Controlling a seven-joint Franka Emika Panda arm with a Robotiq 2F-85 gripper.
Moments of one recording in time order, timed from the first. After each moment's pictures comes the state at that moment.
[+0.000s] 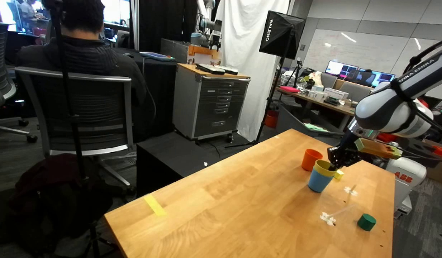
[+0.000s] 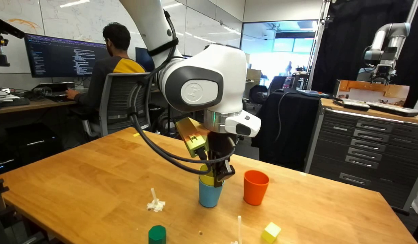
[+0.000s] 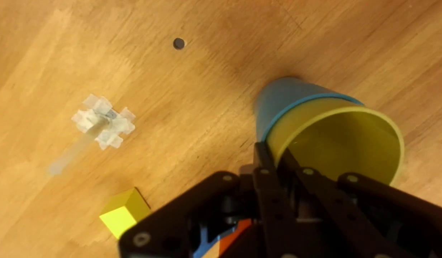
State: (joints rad) arm -0.27 0.59 -0.10 -2.05 0.24 2.73 0.02
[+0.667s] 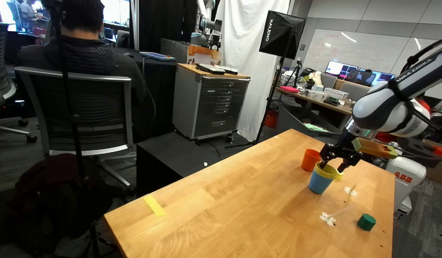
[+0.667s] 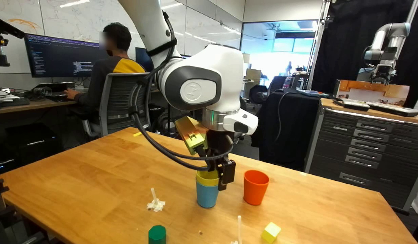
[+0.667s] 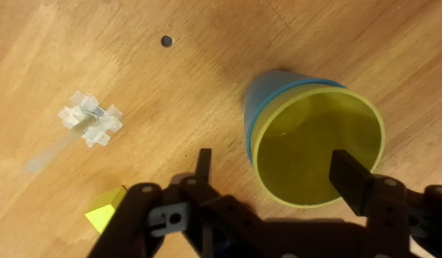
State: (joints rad) arm -0.26 0.60 -0.10 -2.04 0.24 2.73 0.02
